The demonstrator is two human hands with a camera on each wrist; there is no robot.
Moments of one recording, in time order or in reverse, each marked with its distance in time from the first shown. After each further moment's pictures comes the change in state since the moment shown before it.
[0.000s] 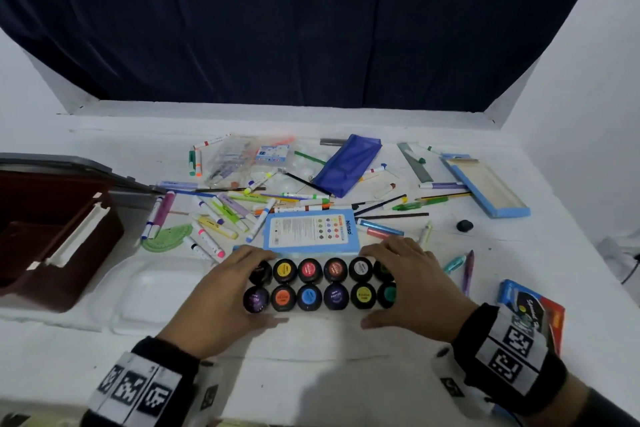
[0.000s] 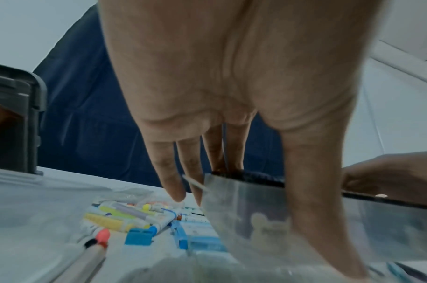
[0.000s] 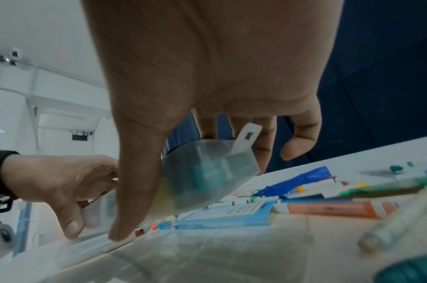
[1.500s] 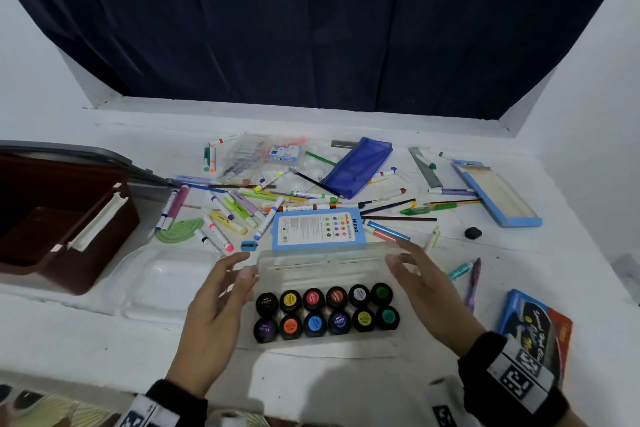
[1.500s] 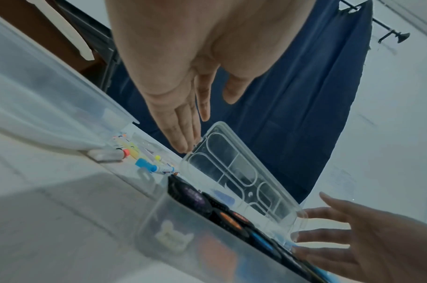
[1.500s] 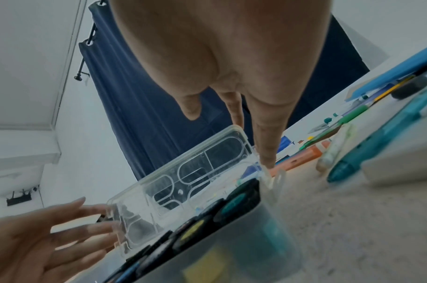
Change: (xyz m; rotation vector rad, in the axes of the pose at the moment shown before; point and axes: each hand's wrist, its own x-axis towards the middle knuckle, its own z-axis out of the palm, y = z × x) left_hand -0.037 0.033 0.029 -0.753 0.504 -0.415; right_hand -0.006 0.008 0.022 0.752 0.205 0.280
